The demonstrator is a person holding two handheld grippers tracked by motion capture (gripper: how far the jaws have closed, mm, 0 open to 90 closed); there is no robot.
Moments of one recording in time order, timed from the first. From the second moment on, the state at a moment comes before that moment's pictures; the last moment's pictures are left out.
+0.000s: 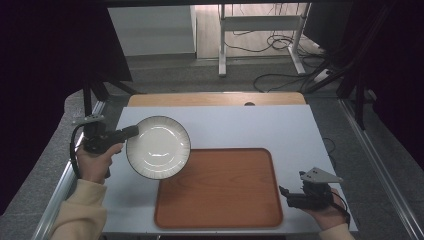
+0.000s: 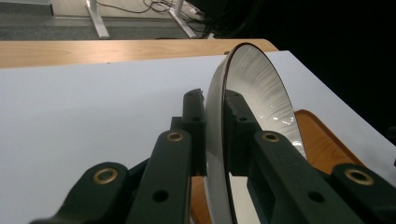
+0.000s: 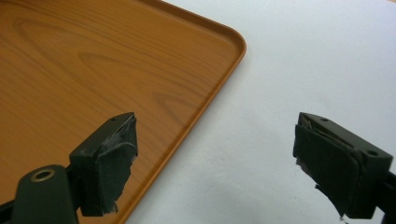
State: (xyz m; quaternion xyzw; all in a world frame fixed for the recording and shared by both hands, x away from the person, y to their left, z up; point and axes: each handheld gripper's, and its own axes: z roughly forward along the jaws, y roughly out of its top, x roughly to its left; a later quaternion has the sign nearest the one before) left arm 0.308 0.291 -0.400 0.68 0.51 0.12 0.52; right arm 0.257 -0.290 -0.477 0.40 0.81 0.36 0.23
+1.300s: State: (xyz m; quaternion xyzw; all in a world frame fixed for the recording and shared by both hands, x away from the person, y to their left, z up) left arm 0.311 0.247 -0.404 0.70 0.48 0.09 0.52; right arm 0.257 -0.290 -0.477 0.40 0.81 0.36 0.23
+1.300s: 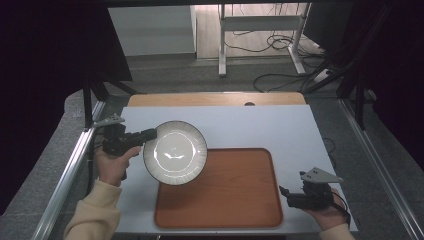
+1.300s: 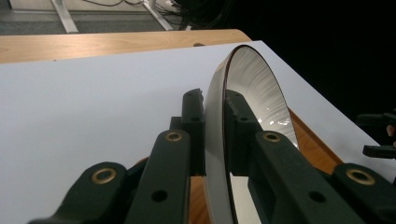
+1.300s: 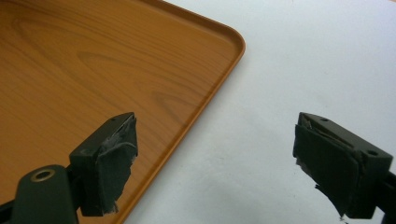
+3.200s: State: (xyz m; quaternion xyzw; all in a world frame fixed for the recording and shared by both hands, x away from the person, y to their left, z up) left arm 0.328 0.155 -0.427 0.74 0.44 0.03 0.51; right arm 0.257 -0.292 -0.476 0.40 0.81 0.36 0.23
